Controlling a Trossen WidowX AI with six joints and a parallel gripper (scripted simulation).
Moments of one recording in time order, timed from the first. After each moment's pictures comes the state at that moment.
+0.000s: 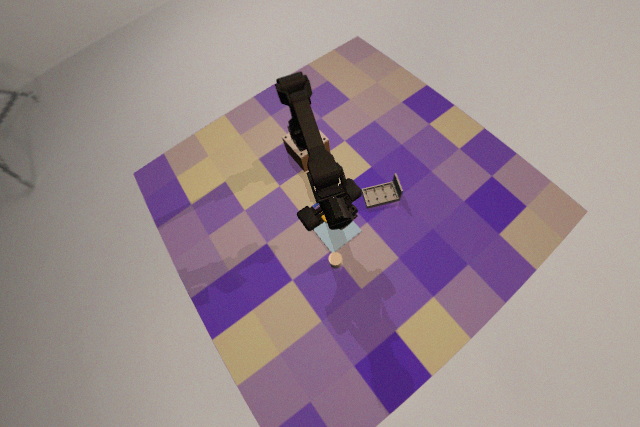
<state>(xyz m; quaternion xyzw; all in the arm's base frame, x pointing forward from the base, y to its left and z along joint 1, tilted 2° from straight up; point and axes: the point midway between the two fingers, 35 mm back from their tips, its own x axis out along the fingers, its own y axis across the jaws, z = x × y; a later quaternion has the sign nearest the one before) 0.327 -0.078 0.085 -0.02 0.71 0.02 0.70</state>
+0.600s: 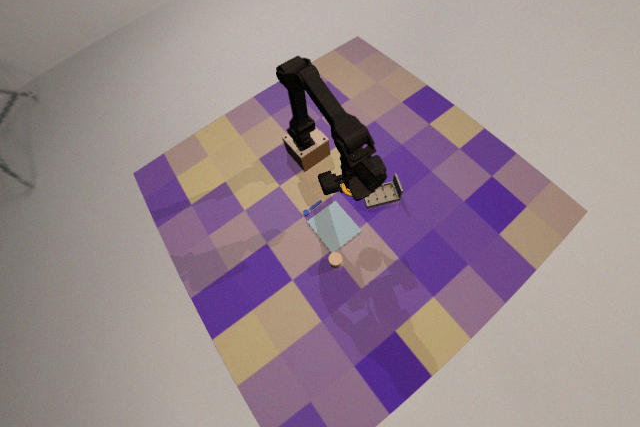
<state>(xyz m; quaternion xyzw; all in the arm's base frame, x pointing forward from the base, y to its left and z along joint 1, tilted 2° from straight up) 0.299 0.018 0.114 0.08 0.70 -0.08 0.70</state>
